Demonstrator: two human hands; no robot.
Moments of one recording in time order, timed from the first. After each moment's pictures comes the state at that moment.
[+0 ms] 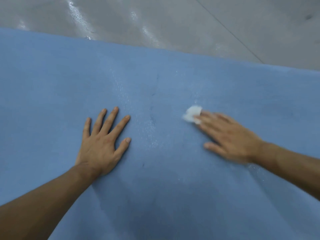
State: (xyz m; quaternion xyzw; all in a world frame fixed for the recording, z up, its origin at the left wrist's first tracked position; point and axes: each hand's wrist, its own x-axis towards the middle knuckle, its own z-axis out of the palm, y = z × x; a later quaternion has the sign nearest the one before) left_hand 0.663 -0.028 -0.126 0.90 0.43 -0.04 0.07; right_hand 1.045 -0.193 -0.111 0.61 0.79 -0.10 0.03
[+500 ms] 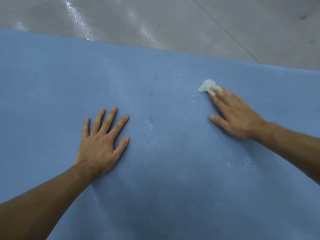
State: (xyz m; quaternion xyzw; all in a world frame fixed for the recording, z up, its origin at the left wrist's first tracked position) left_hand 0.663 -0.029 -0.126 0.90 0.43 -0.04 0.07; right_hand 1.091 -0.166 -0.115 0.72 0.68 -0.12 0.02
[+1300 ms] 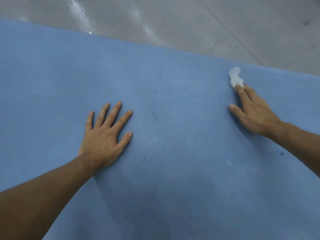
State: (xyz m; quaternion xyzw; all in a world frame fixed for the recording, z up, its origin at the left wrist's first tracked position) left_hand 0.662 -0.029 -0.127 0.90 0.43 -0.03 0.07; right_hand 1.124 -0.179 -0.111 0.82 0.56 -0.13 -0.03
